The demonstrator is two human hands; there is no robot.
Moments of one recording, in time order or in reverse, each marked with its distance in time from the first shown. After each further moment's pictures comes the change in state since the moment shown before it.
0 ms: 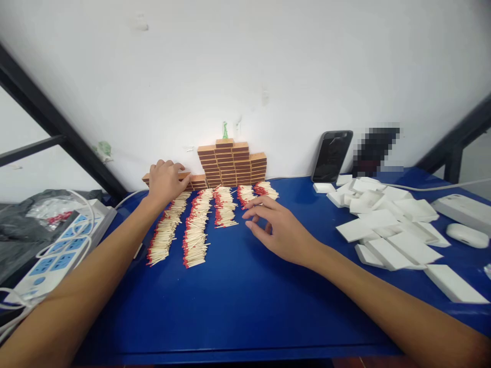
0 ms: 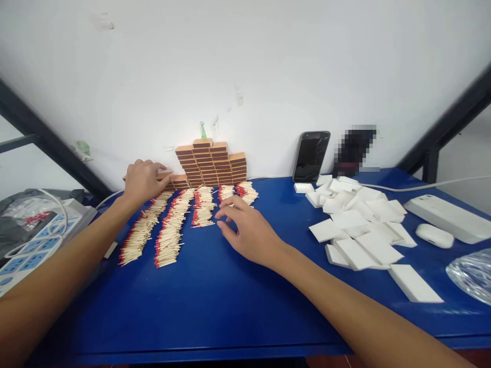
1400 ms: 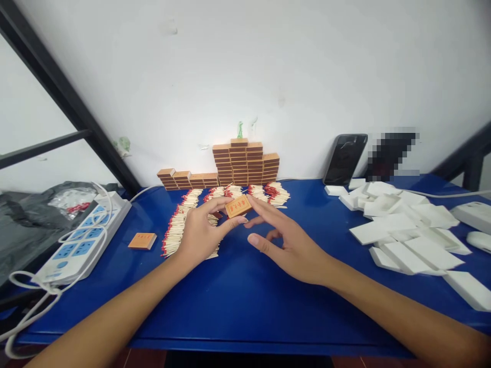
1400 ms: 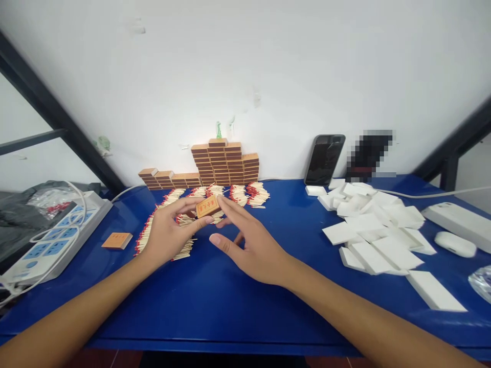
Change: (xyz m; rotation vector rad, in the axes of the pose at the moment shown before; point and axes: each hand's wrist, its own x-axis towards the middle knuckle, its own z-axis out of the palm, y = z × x) left_hand -0.132 0.102 -0.035 -1.040 0.071 0.026; right_hand -0.012 -0.039 0.010 0.342 -0.089 0.125
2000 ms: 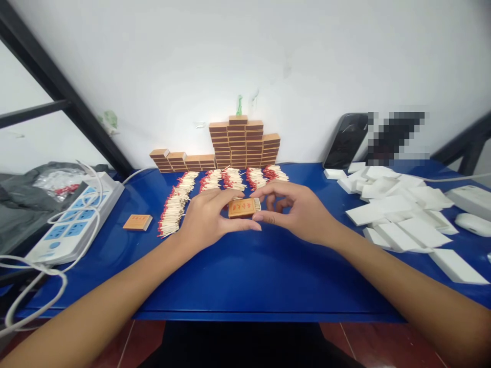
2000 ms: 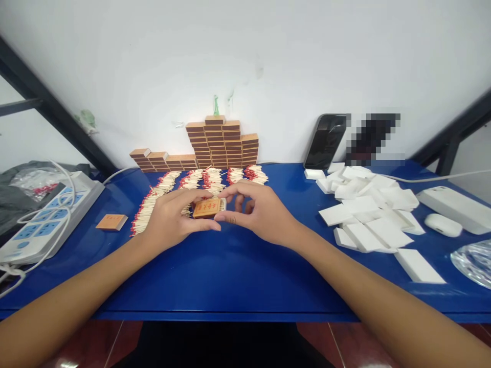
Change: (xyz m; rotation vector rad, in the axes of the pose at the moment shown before) left_hand -0.007 0.002 0.005 0.314 -0.046 0.397; right_hand 0.013 0.003 -0.030 -0.049 0.052 -0.014
